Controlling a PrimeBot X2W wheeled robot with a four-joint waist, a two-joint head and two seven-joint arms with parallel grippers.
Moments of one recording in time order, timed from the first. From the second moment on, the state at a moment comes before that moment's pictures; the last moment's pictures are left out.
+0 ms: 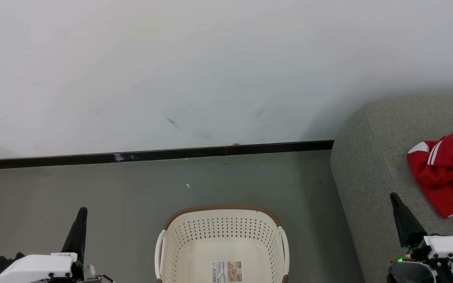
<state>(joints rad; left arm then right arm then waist) -0.07 0.05 0.05 0.23 -1.59 -0.07 0.08 -0.07 -0.05 -0.12 0.27 1.56 0.12 0.09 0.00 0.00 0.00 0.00</state>
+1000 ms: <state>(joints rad) -0.07 0.05 0.06 0.23 -1.62 -0.08 0.09 -0.07 -0.04 -0.13 0.27 1.60 0.12 0.10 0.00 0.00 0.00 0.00</state>
